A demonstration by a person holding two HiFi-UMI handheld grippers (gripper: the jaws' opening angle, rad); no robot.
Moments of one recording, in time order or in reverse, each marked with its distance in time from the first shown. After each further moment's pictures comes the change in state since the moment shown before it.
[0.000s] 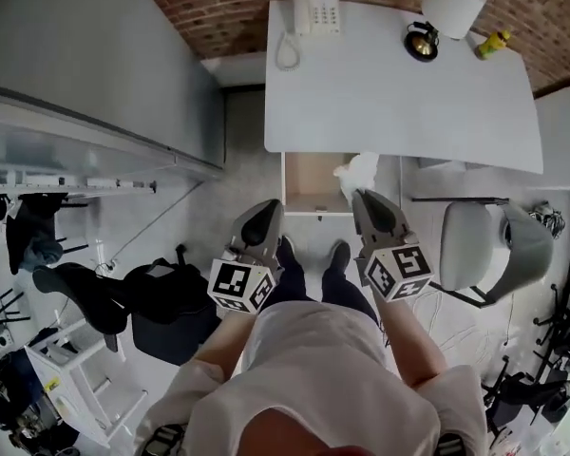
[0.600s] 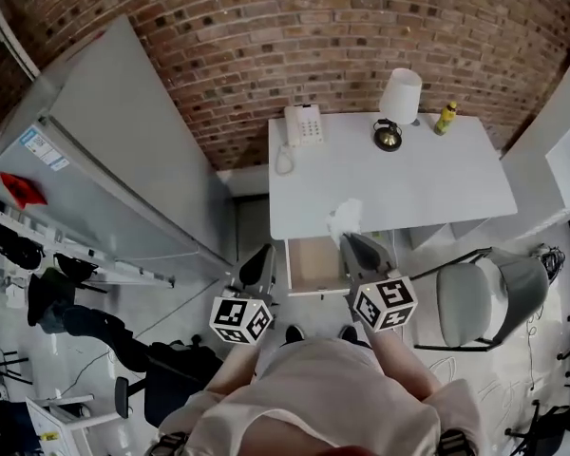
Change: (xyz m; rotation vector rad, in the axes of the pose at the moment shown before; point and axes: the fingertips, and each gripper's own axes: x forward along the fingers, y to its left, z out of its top) left arm -0.035 -0.031 0.116 0.081 -0.177 -0.007; right arm -0.059 0.043 0.112 -0.086 -0.236 0.000
